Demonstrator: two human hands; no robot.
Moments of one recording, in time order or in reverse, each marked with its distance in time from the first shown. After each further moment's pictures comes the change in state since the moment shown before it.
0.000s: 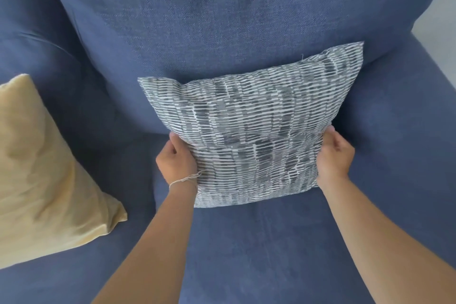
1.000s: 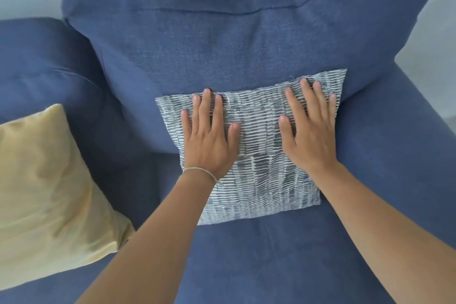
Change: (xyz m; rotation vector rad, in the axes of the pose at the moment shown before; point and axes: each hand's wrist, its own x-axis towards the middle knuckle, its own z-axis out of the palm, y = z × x) left_hand -0.004 0.072 0.028 0.984 -0.296 0.934; right_hand -0.002 -0.075 0.046 -1.025 -0.114 -1.123
